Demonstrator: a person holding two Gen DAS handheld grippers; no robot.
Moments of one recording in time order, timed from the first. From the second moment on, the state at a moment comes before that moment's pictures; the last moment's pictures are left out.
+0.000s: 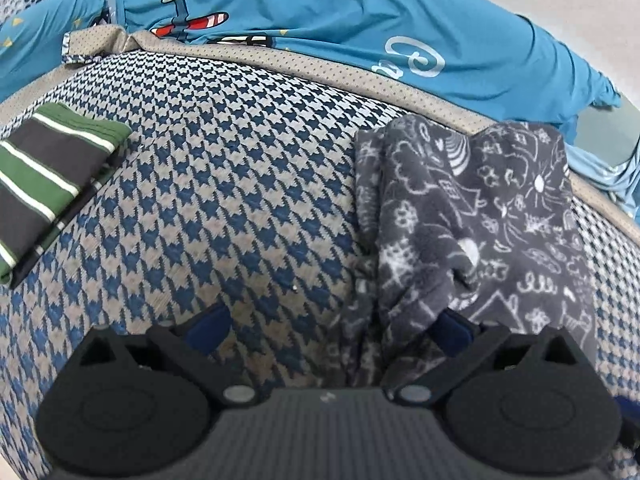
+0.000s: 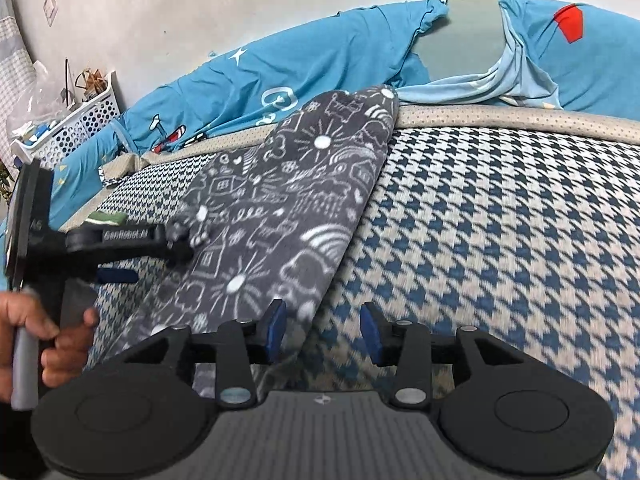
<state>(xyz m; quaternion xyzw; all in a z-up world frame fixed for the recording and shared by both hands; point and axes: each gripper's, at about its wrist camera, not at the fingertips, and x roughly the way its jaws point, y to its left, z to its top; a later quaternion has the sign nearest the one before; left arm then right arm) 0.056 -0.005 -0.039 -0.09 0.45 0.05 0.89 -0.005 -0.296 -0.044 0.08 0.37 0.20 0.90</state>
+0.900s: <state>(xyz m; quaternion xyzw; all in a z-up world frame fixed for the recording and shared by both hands) 0.059 0.002 -0.056 -0.09 0.45 0.04 0.88 0.115 -0.319 -0.071 0.24 0.35 0.19 0.88</state>
